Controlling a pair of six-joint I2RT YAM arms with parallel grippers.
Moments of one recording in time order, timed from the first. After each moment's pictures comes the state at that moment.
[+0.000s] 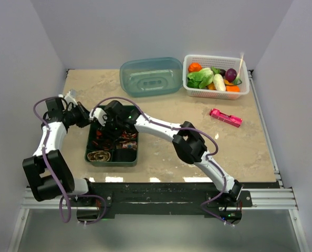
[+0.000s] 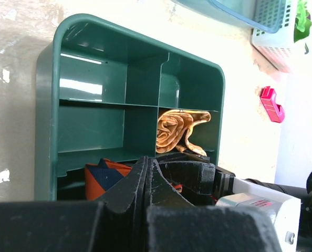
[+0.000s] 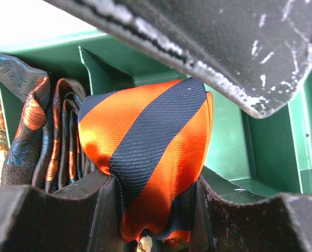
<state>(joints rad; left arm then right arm) 0.32 1.37 0.87 -0.39 0.74 -0.33 1.02 2.47 2.16 -0.42 -0.29 -0.24</state>
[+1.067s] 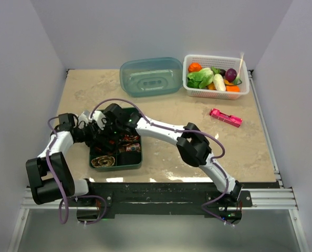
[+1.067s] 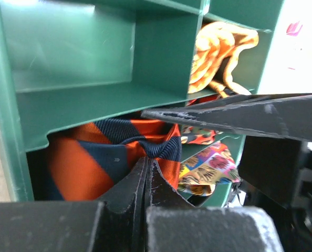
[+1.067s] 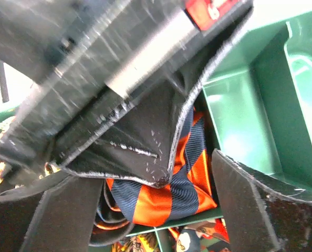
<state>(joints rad) 0.29 1.33 0.66 -0.49 0.78 -0.27 1.04 2.36 2.05 -0.42 -0.32 -0.13</state>
